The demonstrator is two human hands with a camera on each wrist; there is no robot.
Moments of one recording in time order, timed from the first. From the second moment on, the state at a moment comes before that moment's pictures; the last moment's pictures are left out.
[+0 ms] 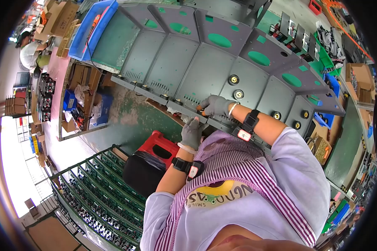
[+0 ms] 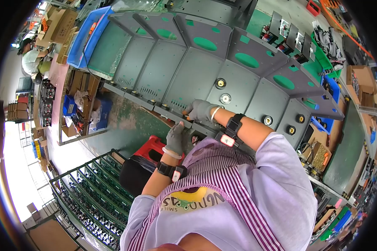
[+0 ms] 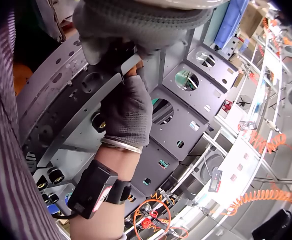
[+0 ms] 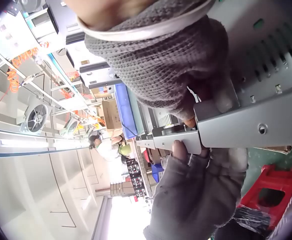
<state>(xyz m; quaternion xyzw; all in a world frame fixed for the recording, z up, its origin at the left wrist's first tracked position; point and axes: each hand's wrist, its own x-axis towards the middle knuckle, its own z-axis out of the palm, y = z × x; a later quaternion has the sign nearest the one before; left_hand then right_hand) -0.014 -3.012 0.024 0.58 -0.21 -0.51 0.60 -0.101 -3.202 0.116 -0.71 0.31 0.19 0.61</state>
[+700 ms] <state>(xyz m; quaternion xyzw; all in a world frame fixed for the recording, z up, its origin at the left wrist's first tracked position) -0.018 -3.032 0.085 0.52 0.02 -0.57 0.63 -0.098 -3.210 0.097 -0.74 0.26 0.18 0.59</state>
